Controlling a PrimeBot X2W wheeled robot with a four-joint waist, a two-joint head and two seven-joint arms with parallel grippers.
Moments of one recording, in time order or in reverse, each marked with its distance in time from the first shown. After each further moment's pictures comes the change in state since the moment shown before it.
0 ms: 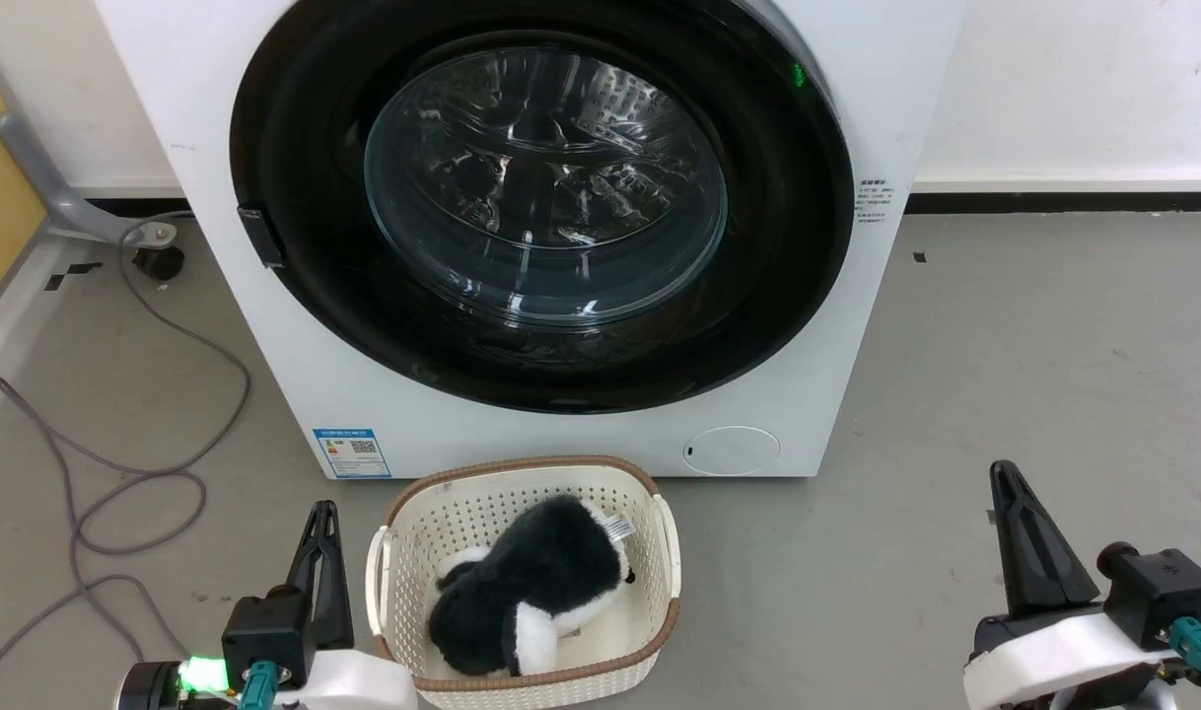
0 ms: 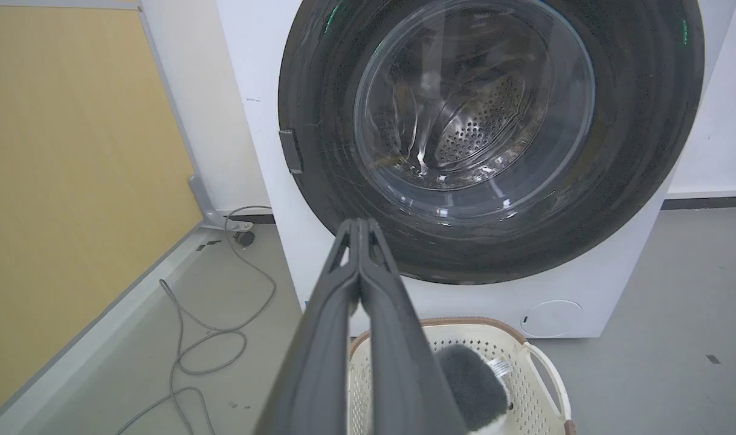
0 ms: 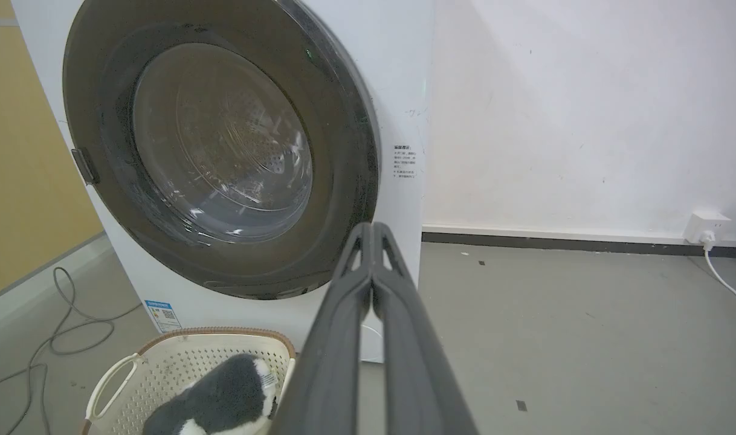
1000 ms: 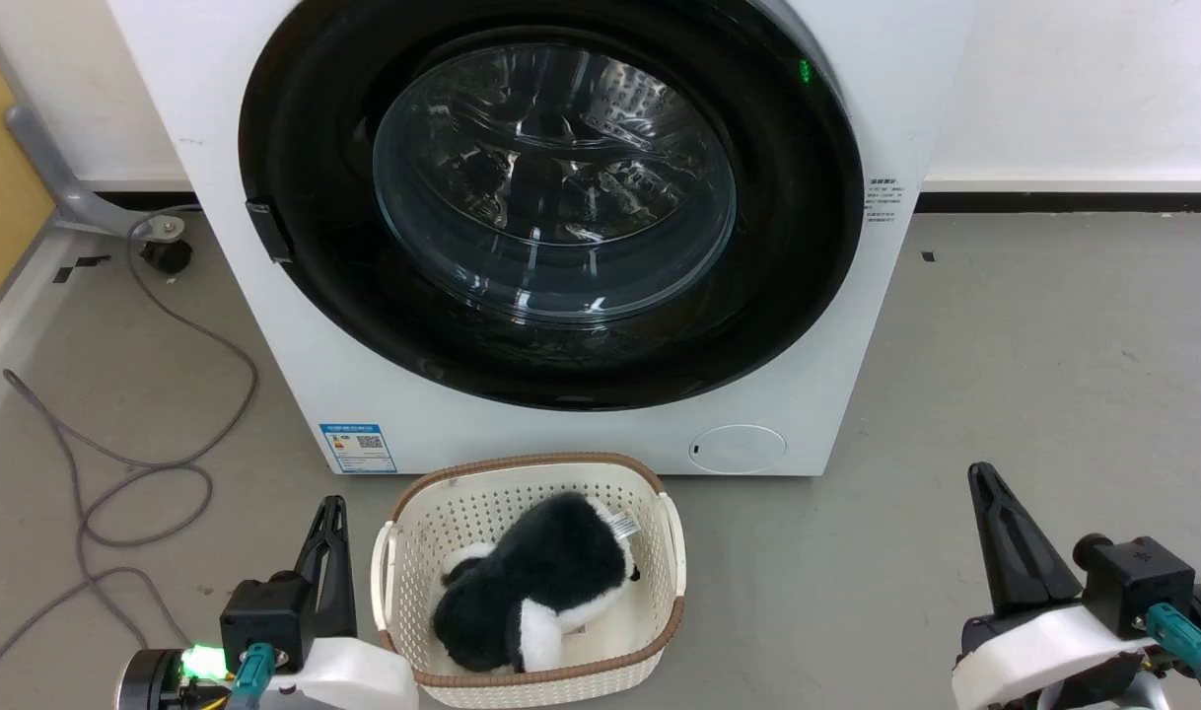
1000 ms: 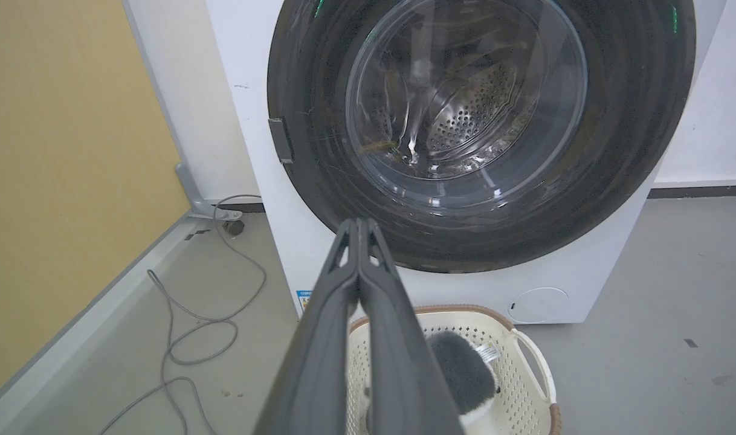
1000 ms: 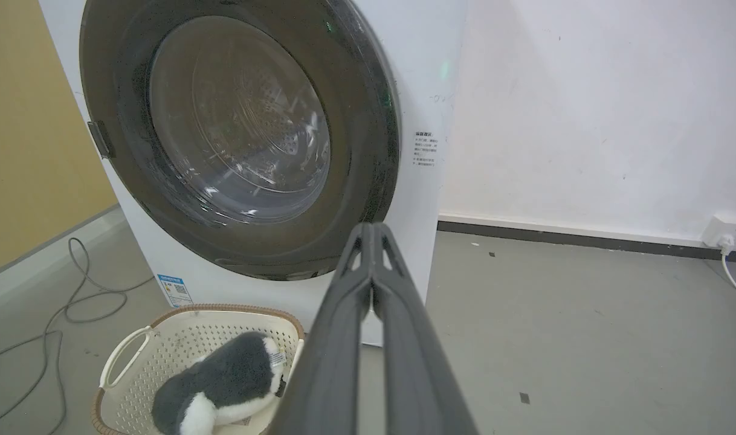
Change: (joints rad) left arm -0.007 -0.012 0.022 -0.022 0.003 -0.060 0.066; right arm 0.000 0.000 0.021 -0.027 -0.027 0.000 0.068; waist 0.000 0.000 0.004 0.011
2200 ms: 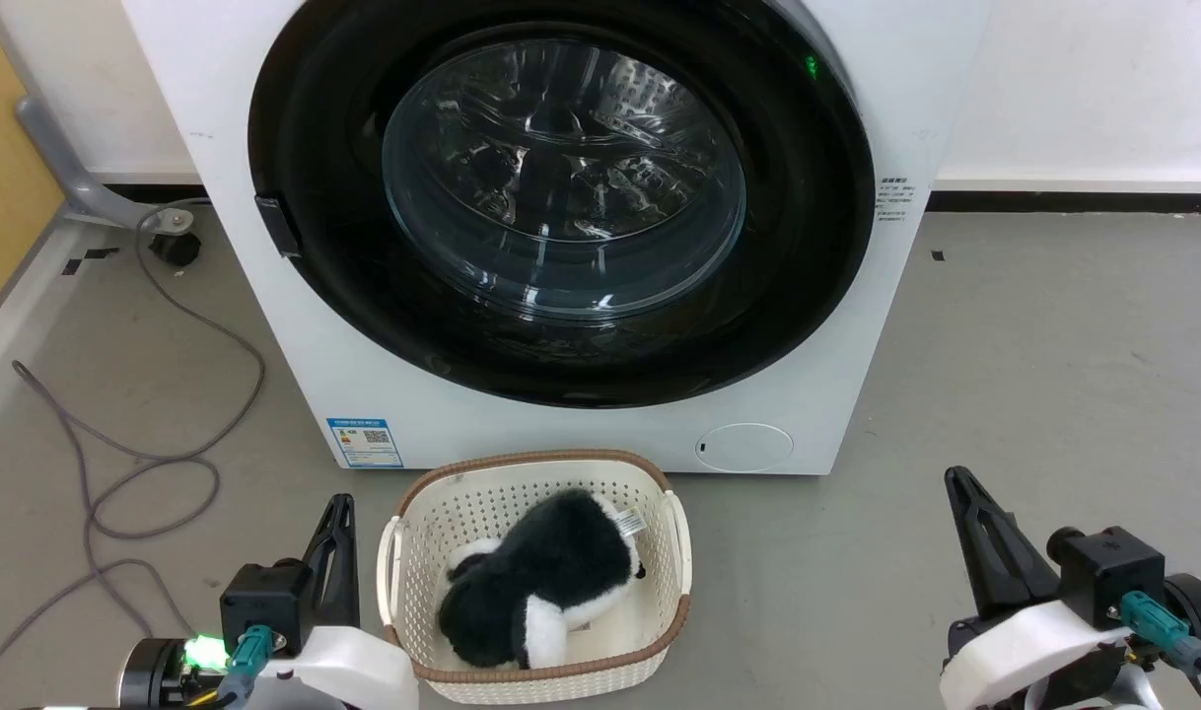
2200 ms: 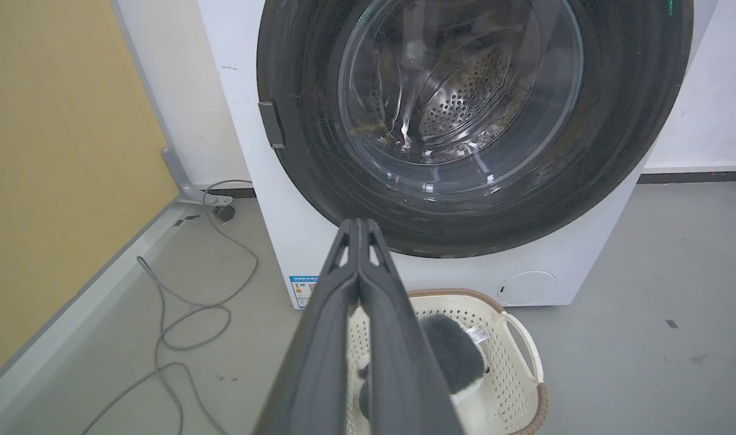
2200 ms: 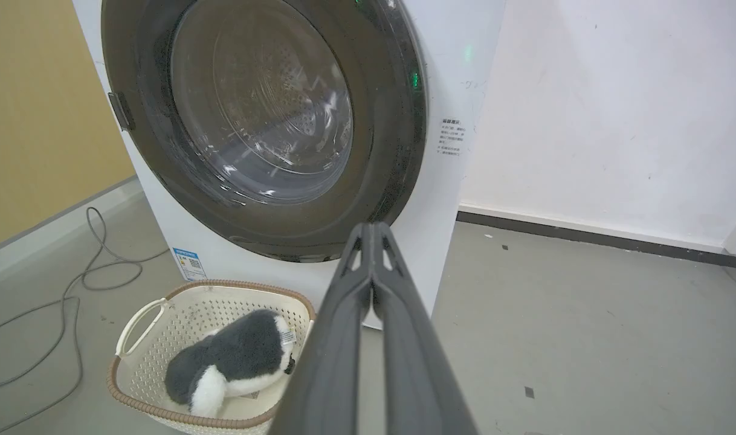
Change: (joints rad) left arm -0.005 -0.015 0.025 -0.021 0.006 -0.062 0.073; right arm 0.001 0.000 0.021 -0.029 -0.025 0.000 0.071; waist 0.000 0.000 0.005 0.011
